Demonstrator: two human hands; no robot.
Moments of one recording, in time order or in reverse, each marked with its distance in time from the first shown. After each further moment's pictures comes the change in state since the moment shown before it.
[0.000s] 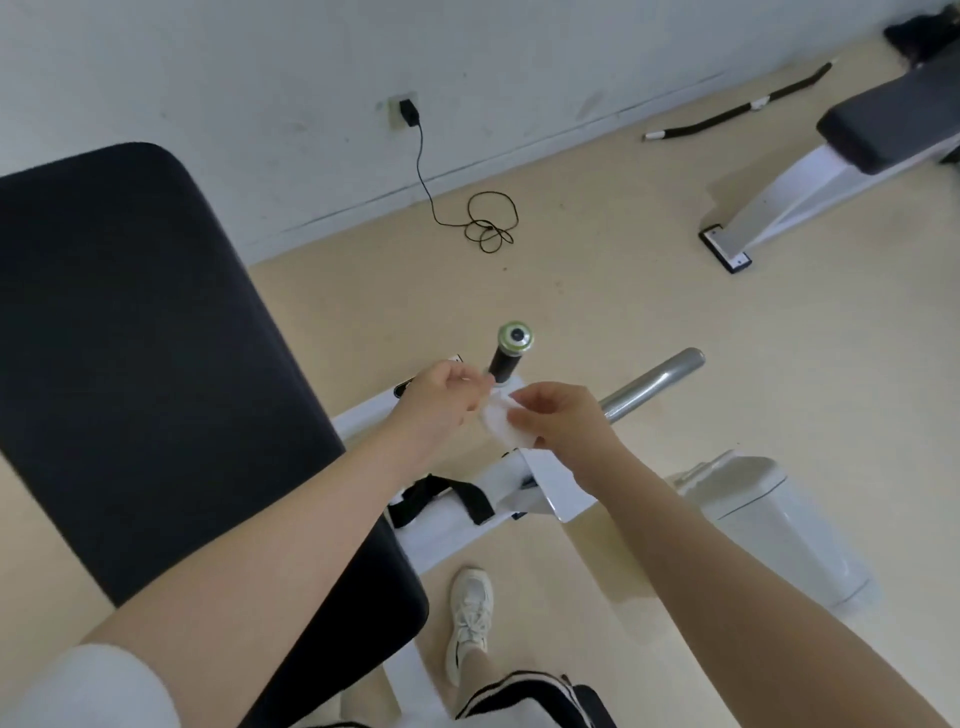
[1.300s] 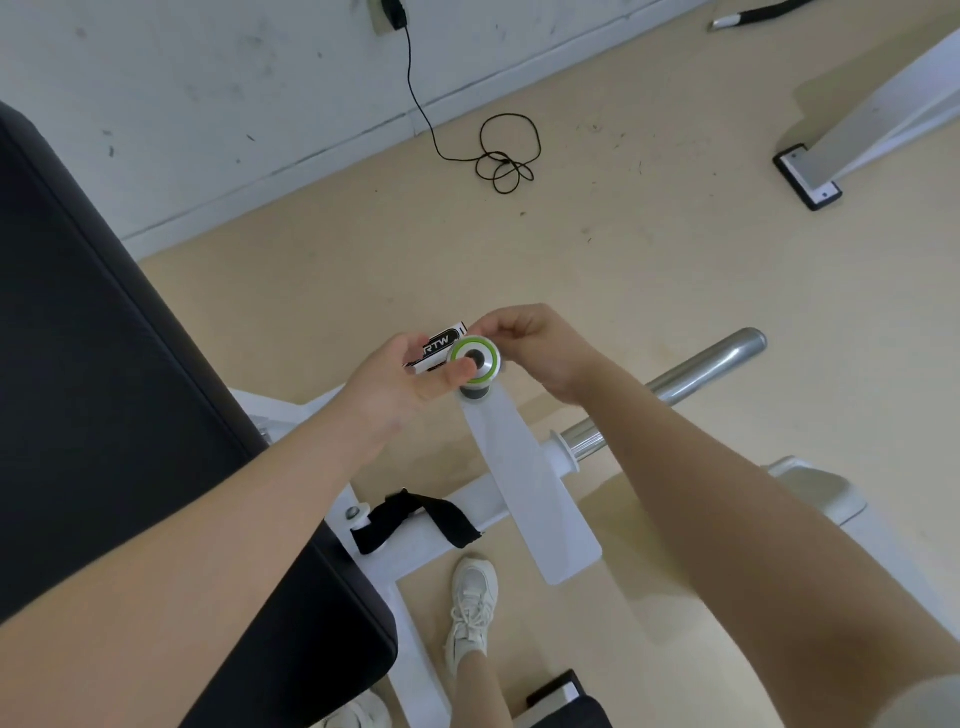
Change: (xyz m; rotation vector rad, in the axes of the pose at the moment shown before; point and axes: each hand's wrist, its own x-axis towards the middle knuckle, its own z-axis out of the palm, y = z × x) left_hand 0.116 0.001 0.029 0.114 0.055 -0.089; right_hand 0.194 0.025 -0.042 0.064 -0.428 -0.199
